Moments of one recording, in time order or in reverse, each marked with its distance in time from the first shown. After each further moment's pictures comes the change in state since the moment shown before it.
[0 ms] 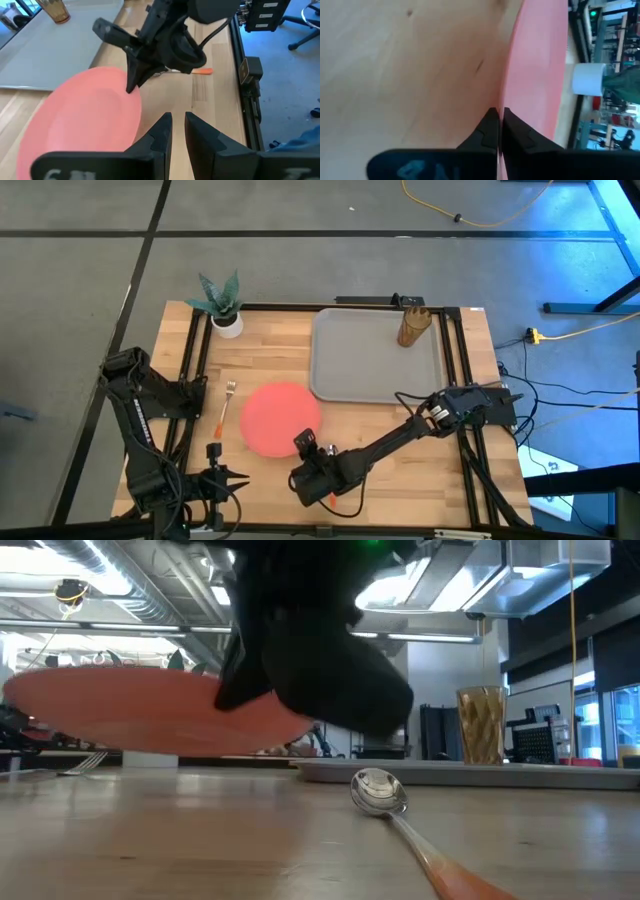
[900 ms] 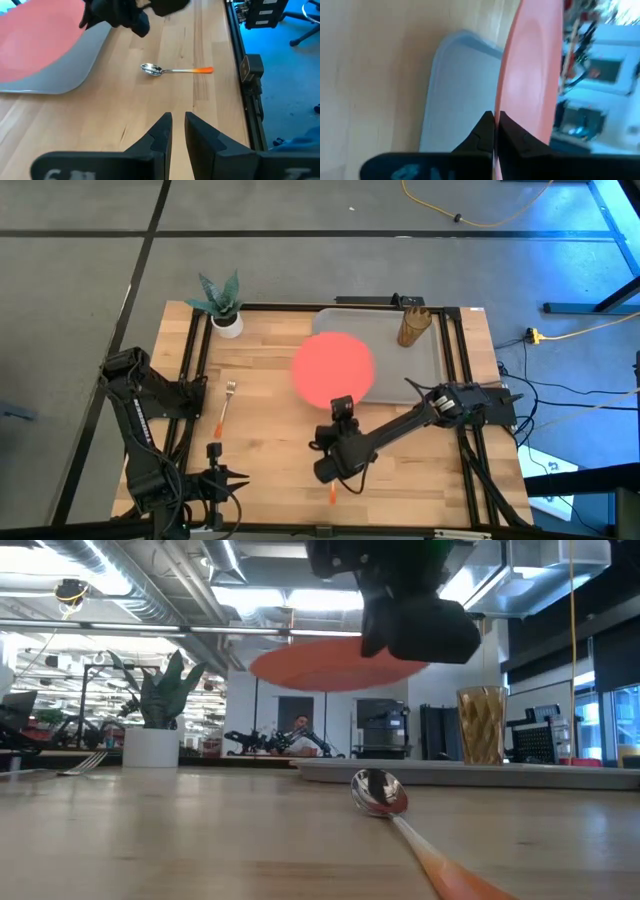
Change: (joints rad) left arm 0.000 0.000 0.000 -0.005 0.000 0.030; right arm -0.053 -0.083 0.058 -0.880 0.158 0.718
